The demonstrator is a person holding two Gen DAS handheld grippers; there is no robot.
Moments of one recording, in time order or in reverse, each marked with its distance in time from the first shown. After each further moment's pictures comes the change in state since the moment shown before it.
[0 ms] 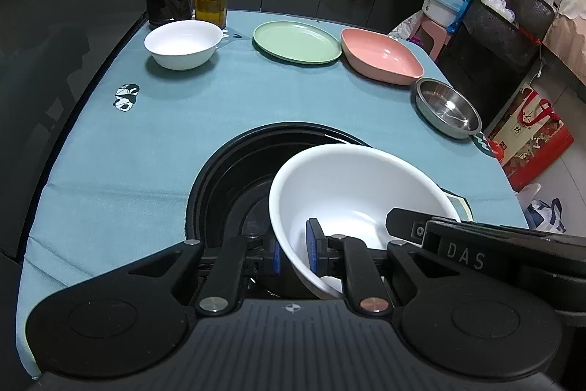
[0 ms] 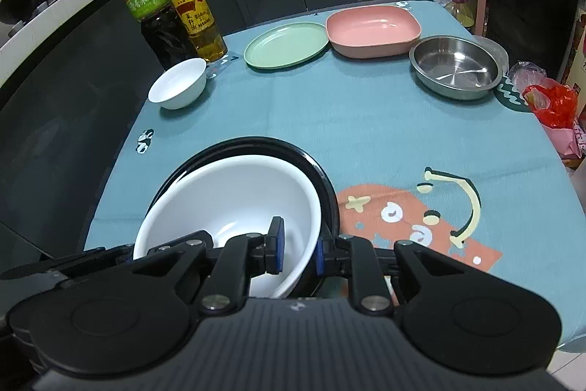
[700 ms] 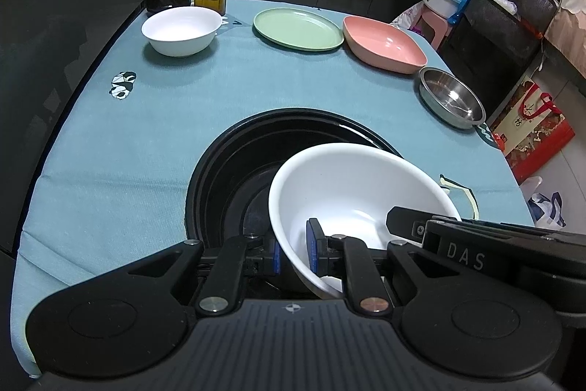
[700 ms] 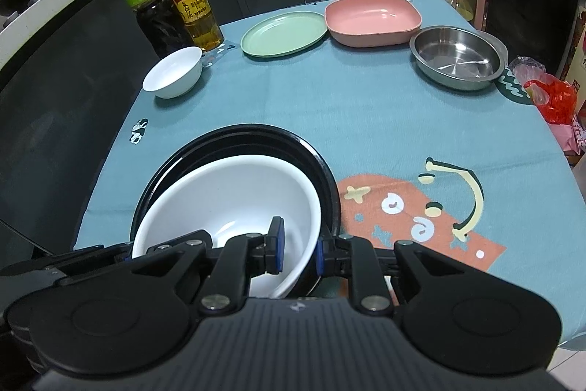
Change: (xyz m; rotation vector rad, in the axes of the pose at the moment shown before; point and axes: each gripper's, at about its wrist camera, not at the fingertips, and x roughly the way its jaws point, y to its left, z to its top) left arm 0.009 0.003 -0.002 -0.003 0.034 -0.006; right arm 0.010 -0.001 -0.004 -0.004 0.024 -0.012
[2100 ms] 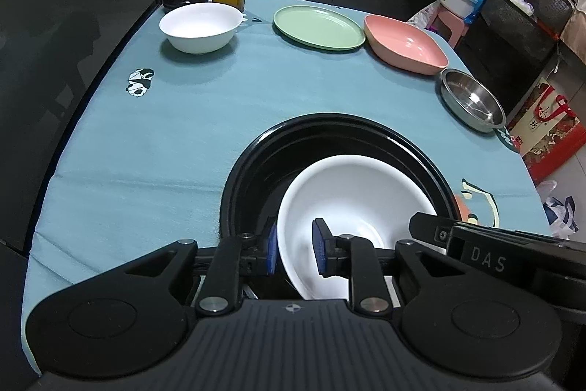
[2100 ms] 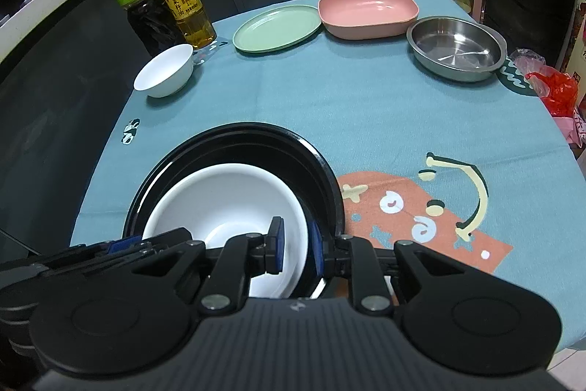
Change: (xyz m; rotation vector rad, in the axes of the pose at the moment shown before) left arm 0.004 0.011 0.004 -0.016 0.012 0.046; right arm 0.010 -0.004 0.000 0.023 0.008 -0.001
